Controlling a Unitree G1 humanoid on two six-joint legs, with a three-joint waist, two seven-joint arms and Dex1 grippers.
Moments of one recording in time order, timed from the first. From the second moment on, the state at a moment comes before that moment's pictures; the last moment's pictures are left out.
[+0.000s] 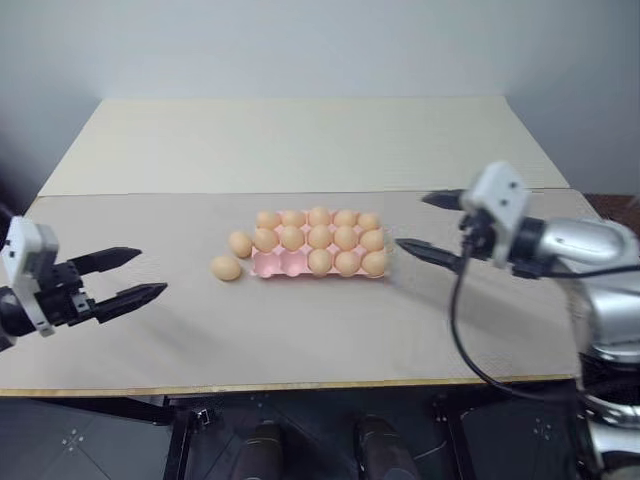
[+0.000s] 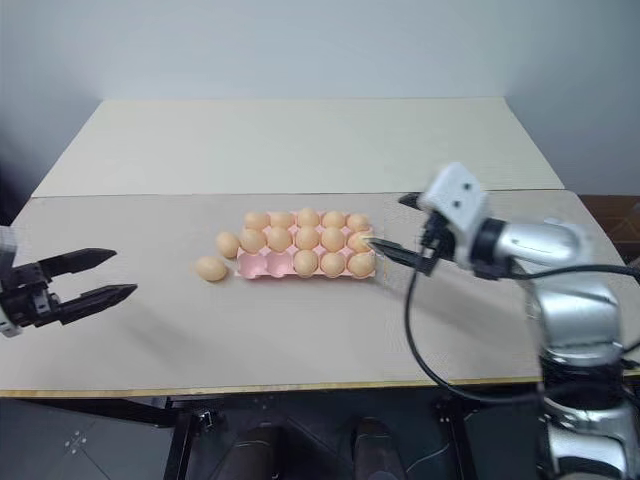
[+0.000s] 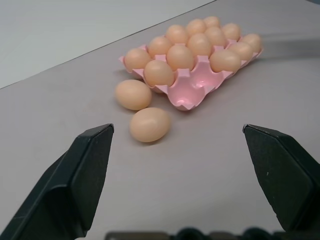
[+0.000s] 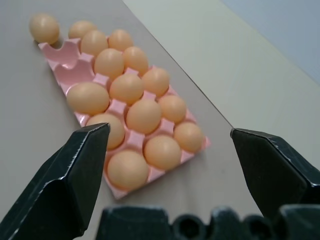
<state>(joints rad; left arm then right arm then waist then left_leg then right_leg) 0.03 1.00 0.60 -0.13 -0.70 0.56 -1.16 -0.45 -0.77 -0.19 -0.45 0.30 0.71 0.98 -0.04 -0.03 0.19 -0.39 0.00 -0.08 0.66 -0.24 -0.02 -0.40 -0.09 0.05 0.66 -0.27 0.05</state>
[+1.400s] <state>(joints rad) -0.44 0.65 0.07 0.39 -0.24 0.18 -0.95 -0.30 -0.86 -0.21 -0.56 0.45 0.66 0.88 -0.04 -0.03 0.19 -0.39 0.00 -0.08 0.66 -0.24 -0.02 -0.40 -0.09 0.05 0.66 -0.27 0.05</state>
